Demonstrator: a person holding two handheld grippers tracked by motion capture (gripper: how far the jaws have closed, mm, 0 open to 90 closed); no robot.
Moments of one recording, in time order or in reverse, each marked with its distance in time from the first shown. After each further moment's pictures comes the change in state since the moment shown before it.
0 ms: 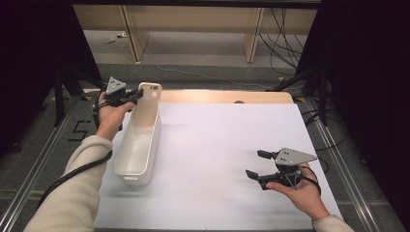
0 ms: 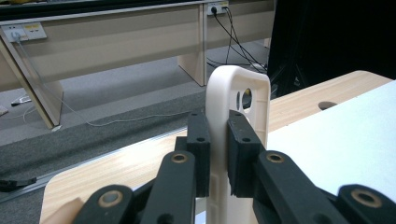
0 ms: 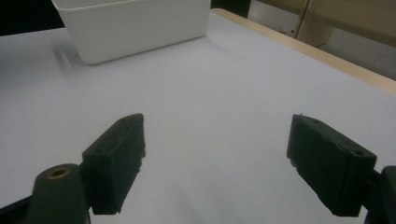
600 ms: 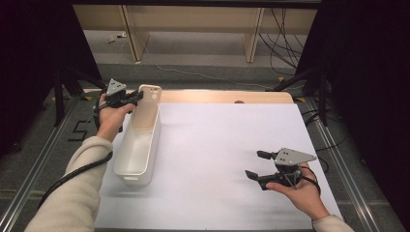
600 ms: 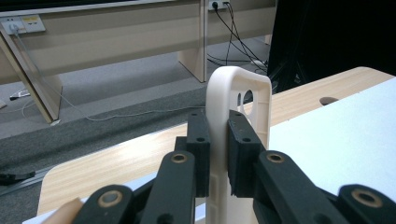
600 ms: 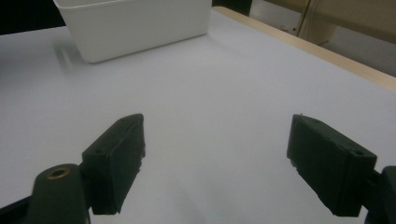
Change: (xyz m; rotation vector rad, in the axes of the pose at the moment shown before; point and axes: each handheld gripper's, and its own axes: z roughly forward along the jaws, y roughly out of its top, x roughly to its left) left arm 0.001 -0.006 0.002 0.014 0.002 -0.014; right arm 0.000 -0.001 0.001 0.009 0.005 0.002
